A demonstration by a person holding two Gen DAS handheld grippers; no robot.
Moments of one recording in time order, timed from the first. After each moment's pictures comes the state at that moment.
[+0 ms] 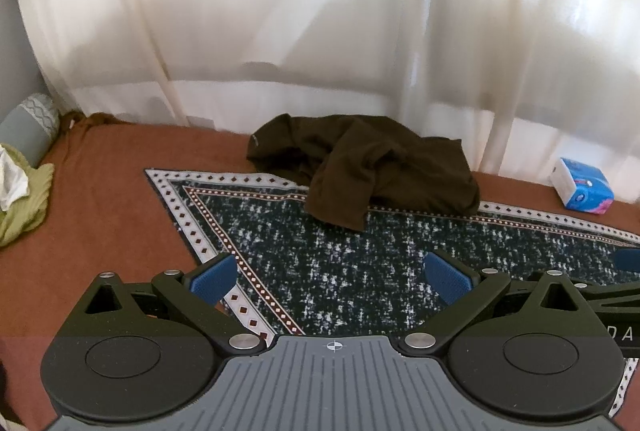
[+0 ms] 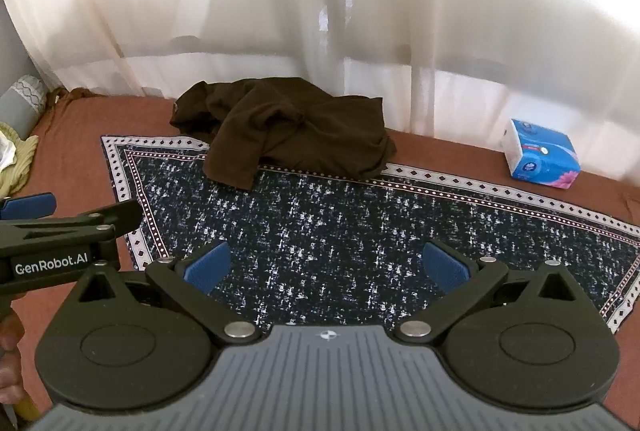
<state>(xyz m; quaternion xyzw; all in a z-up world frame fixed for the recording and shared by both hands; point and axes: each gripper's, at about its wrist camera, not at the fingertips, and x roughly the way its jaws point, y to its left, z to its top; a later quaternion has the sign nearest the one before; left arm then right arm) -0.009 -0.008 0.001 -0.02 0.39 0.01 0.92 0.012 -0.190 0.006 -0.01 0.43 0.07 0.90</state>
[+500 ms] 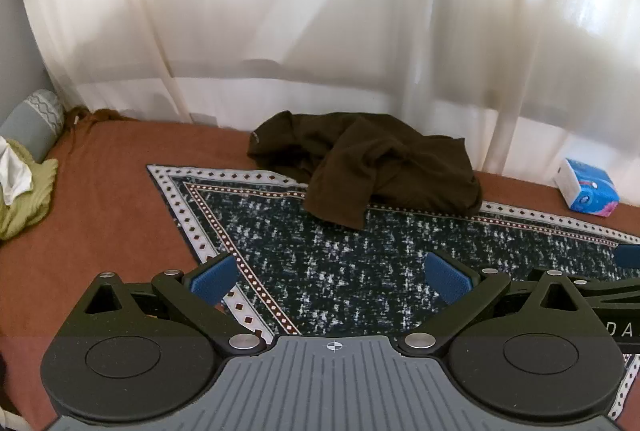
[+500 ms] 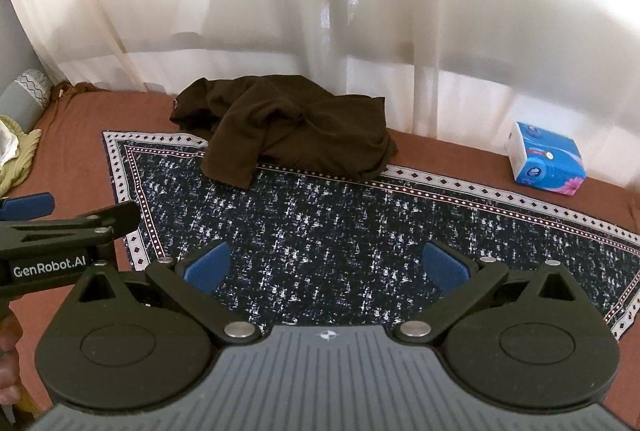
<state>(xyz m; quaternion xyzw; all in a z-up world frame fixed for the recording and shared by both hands) -0.006 -0.017 0.000 -0.02 0.39 0.02 0.92 0.021 -0.201 0.003 -0.01 0.43 0.08 0.90</state>
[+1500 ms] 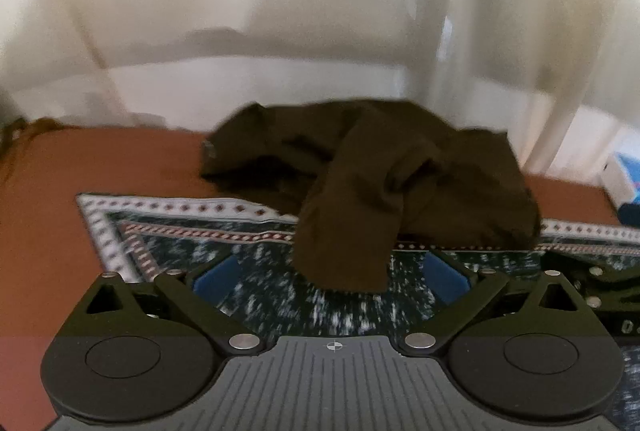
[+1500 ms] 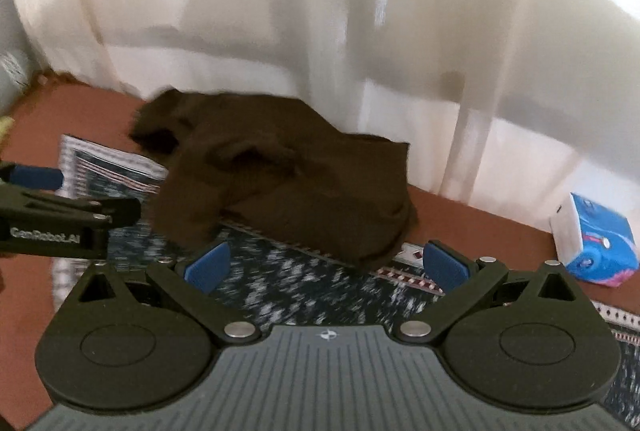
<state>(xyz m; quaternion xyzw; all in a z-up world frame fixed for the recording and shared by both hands) 0.162 0.002 -0.097 0.01 0.43 -0.02 0.90 0.155 -0.184 -0.079 -0.07 0.40 0.10 0.91</state>
